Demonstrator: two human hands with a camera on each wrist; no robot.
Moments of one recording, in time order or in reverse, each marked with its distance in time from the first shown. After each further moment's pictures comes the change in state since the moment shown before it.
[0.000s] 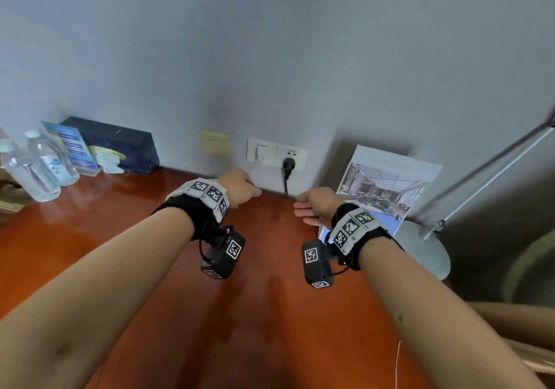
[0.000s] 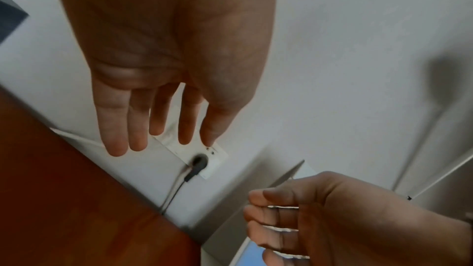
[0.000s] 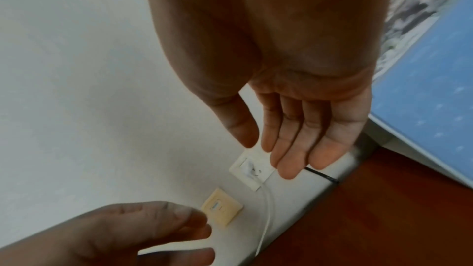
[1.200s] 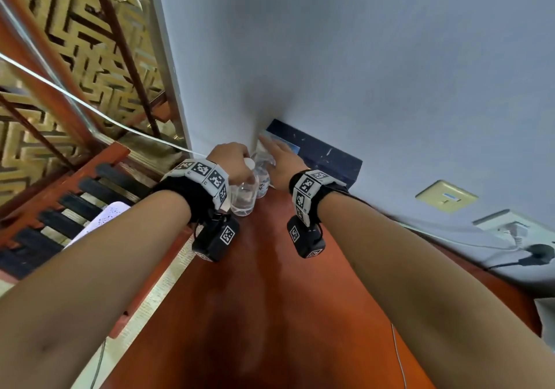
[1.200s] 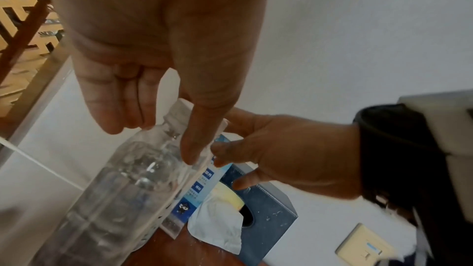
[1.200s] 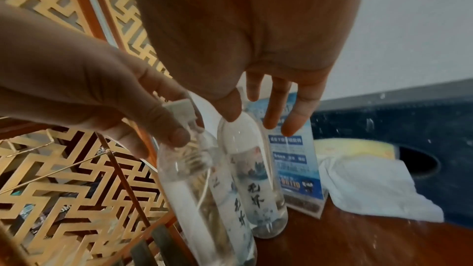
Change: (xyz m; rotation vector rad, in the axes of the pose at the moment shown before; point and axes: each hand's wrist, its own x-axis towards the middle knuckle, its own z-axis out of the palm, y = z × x) left_hand 0.089 -0.377 -0.401 0.272 0.234 -0.180; right_hand 0.142 -0.215 0.577 -0.982 -0.216 -0.683
